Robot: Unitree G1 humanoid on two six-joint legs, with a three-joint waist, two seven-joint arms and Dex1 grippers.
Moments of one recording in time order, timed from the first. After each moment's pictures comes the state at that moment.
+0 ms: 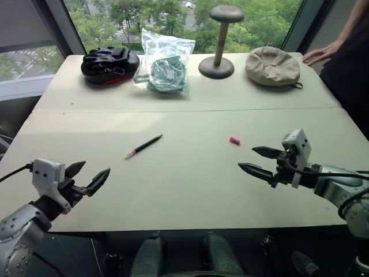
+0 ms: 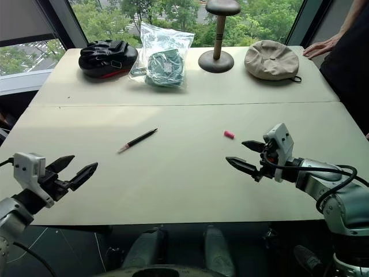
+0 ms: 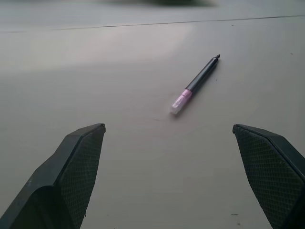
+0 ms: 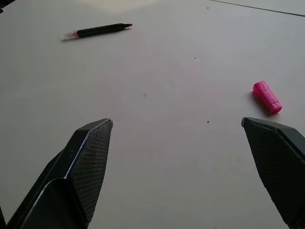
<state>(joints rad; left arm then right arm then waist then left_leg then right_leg) 0.33 0.58 0.52 -0.52 -0.67 0.57 -0.53 -0.07 -0.77 -0.25 -0.38 0.65 0.78 0.79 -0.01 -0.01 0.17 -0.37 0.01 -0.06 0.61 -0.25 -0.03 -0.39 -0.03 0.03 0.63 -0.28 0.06</state>
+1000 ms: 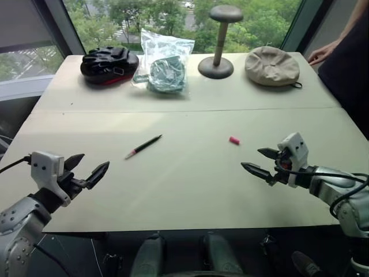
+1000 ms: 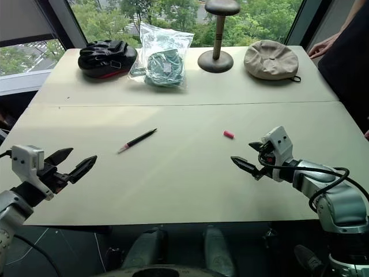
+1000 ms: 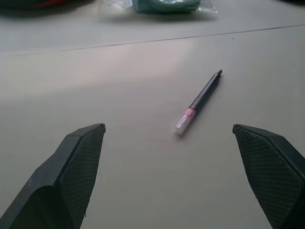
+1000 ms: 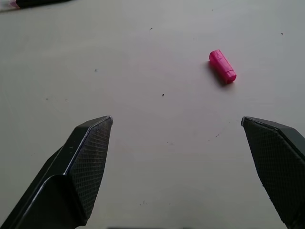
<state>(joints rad) 0.27 0.59 0.52 -0.50 -0.66 0.57 -0.53 -0.07 -0.76 -0.20 -0.33 0.54 0.75 0.71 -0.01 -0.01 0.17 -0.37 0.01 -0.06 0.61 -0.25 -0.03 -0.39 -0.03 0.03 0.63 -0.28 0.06</state>
